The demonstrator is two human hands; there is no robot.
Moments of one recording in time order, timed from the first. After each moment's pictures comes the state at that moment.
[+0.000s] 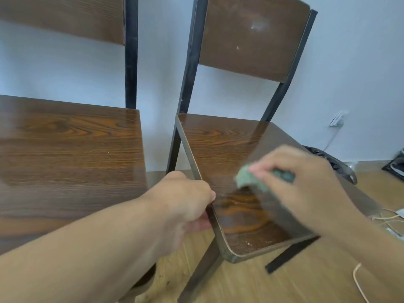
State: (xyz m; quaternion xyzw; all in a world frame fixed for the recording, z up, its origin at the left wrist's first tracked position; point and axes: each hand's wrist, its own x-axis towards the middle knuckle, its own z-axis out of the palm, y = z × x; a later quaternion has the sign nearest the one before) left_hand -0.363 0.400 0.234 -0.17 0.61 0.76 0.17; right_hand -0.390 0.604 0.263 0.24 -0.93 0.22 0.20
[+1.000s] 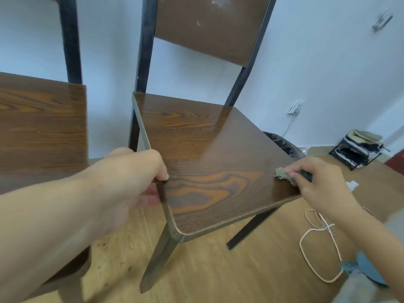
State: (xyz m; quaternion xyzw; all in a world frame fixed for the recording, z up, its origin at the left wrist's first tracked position) left_hand -0.374 0.415 0.237 -0.21 0.62 0.75 0.11; right_hand -0.395 0.767 0.239 0.03 -0.97 0.10 0.21
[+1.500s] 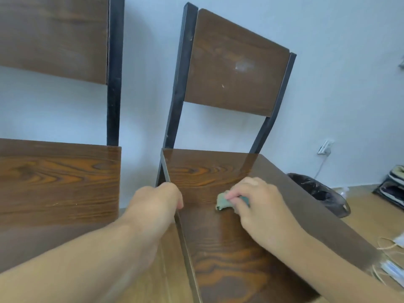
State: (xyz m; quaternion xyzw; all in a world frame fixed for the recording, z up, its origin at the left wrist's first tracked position) left_hand -0.447 0.389 0.236 -0.30 0.63 0.71 0.07; right_hand -0.462 0.598 0.241 0.19 -0.95 0.15 0.19
